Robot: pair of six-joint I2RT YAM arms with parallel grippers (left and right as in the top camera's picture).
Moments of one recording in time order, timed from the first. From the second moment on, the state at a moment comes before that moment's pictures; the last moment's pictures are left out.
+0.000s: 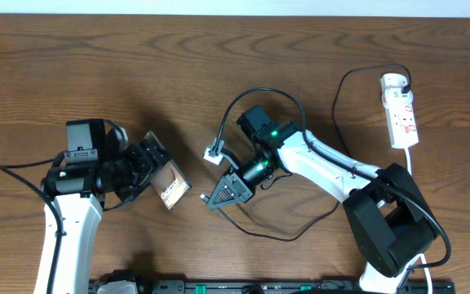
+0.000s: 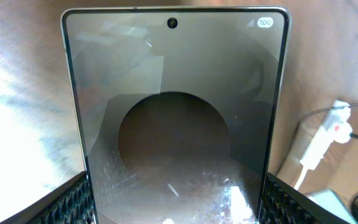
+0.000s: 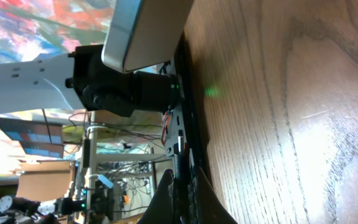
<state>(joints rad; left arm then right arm) 0.12 1.16 0.86 -0.87 0.50 -0.67 0.66 1.90 1.22 -0.76 -1.17 -0.22</state>
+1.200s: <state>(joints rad) -0.07 1.16 0.86 -0.89 0.10 -1.00 0.70 1.90 1.22 -0.62 -1.12 -0.02</state>
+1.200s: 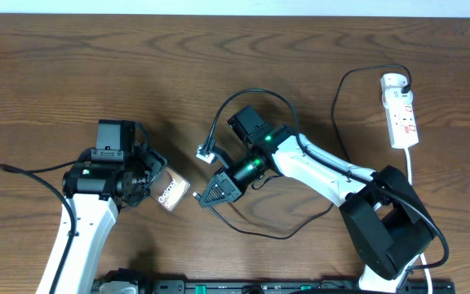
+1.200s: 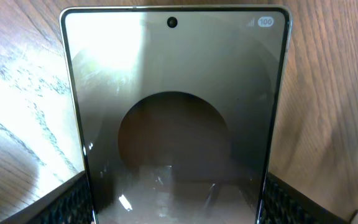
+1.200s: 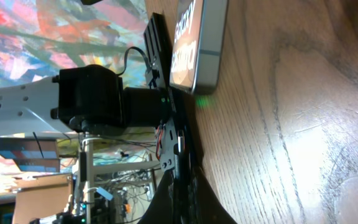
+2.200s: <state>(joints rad) -0.07 1.16 0.86 -0.90 0.12 -1.04 0.74 1.90 1.22 -0.60 -1.06 0.05</state>
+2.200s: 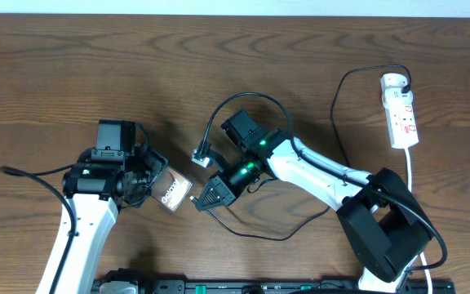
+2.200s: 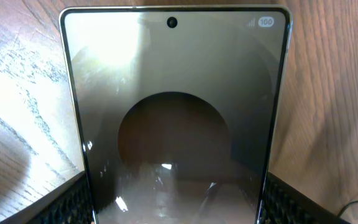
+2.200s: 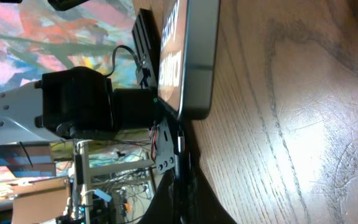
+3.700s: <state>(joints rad) -0.07 1.16 0.86 -0.90 0.13 -1.03 0.79 1.90 1.22 -0.55 -1.05 0.09</state>
